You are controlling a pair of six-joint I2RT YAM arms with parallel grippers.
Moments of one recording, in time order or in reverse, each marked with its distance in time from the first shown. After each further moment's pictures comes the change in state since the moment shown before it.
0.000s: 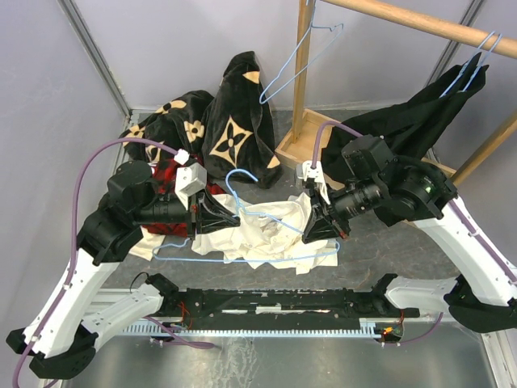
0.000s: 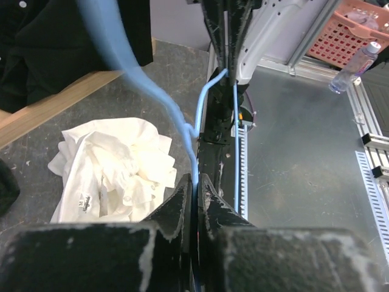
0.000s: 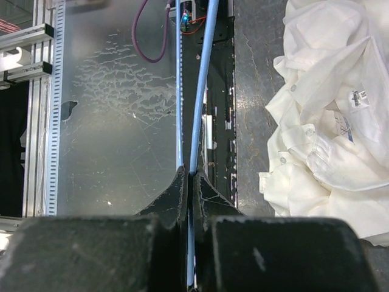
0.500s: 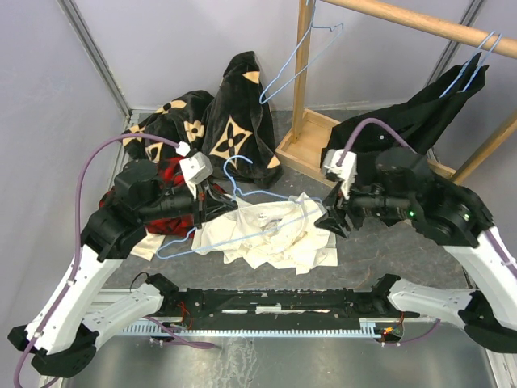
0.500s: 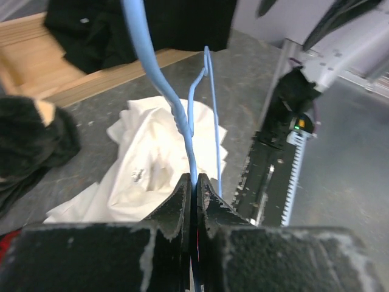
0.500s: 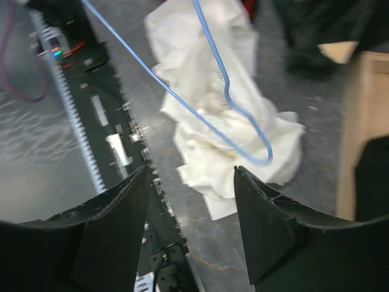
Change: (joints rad) left arm -0.002 0.003 -0.019 -0.013 -0.196 -0.002; right arm 0.001 -0.140 -0.063 0.118 0.386 0.091
